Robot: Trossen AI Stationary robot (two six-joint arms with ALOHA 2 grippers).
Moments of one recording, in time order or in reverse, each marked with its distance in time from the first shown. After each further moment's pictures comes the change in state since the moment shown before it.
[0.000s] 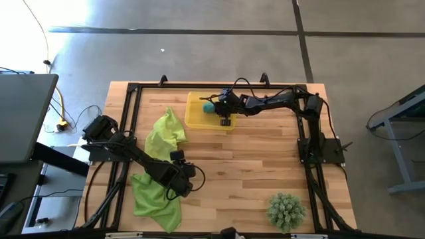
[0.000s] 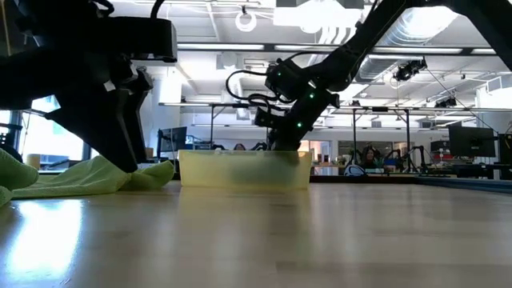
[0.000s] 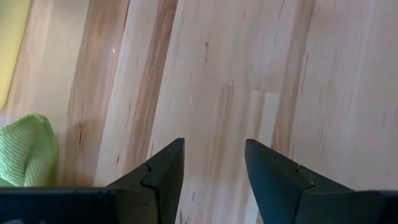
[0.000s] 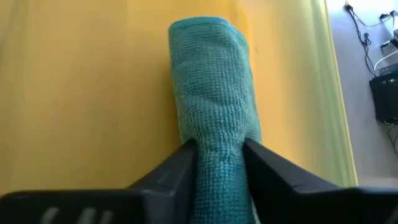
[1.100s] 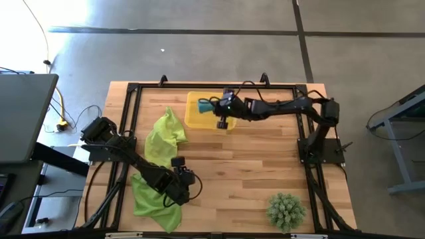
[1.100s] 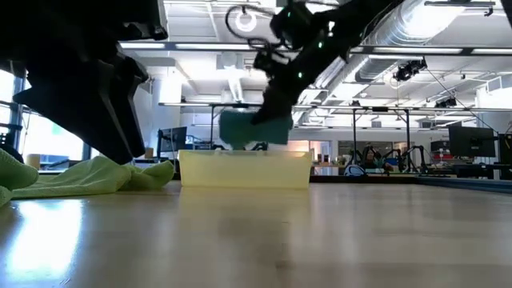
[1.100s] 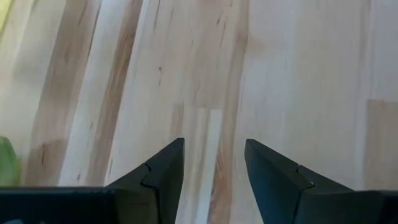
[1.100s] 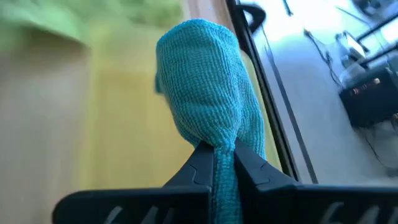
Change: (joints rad) left arm -0.073 0.000 0.000 0.103 -0.026 -0.011; right arm 0.137 -0.204 -0.001 -0.056 0.140 0.164
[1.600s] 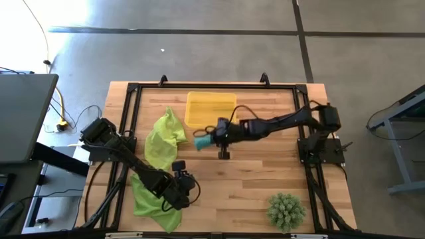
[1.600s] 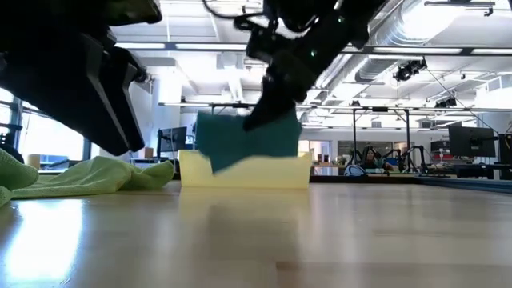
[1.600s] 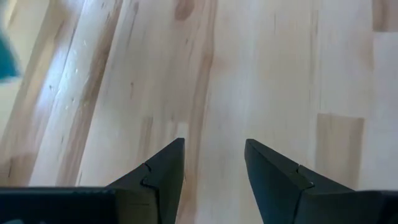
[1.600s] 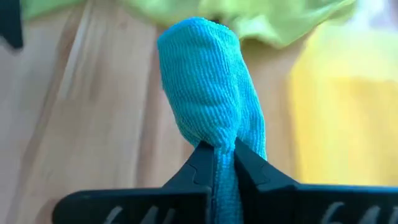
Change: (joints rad) left arm -0.039 0.005 0.000 0.083 -0.009 -0.016; right arm 0.253 0.002 -0.004 -0.139 -0.212 0.298
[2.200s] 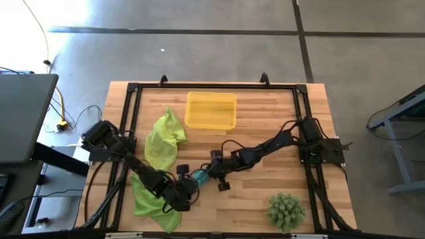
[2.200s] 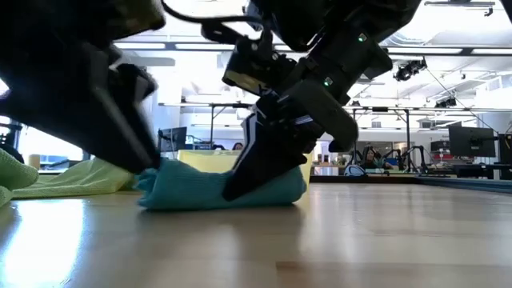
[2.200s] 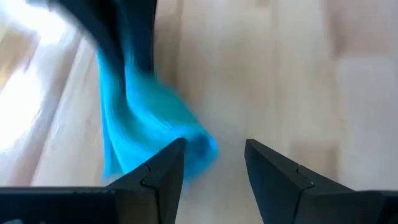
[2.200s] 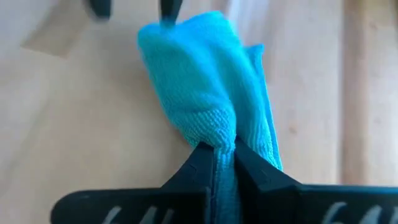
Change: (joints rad) left arm -0.015 0.035 -0.096 0.291 -0.011 0.101; right arm 0.241 0.276 0.004 0.158 -0.029 0.064
